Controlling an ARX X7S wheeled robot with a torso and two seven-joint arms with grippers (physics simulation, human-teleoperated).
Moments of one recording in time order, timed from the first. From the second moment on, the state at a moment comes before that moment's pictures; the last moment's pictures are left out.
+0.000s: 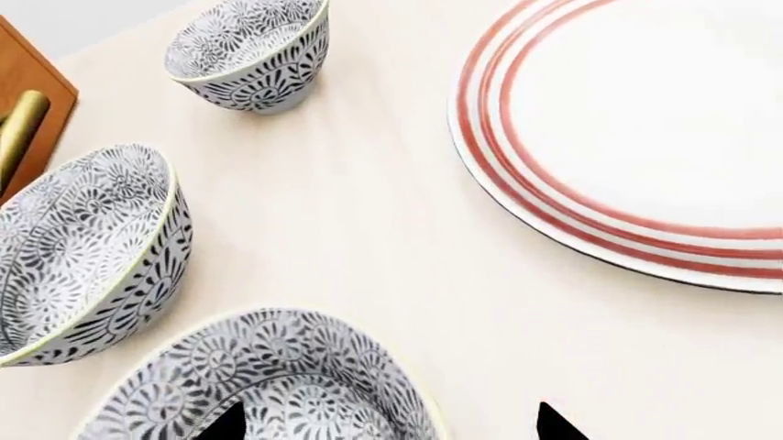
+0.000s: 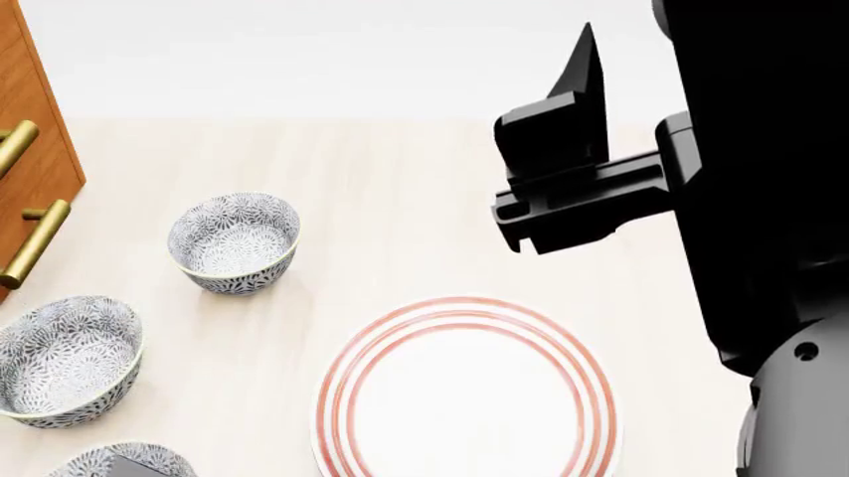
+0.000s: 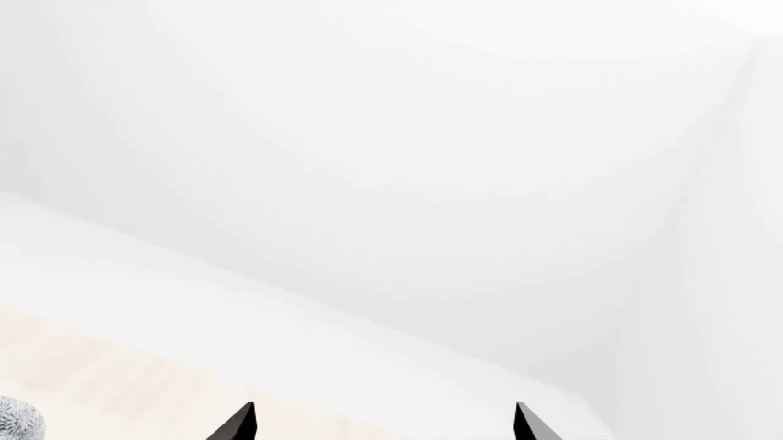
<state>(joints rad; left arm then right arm) -0.44 -0.58 0.67 0.47 -0.99 -0.97 -0.83 1.49 0.86 -0.56 -0.60 1.75 1.12 1.19</state>
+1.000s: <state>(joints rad) -0.39 -0.58 0.73 0.43 -0.93 -0.93 -0.82 1.49 0.87 -0.58 -0.61 1.76 1.10 1.19</state>
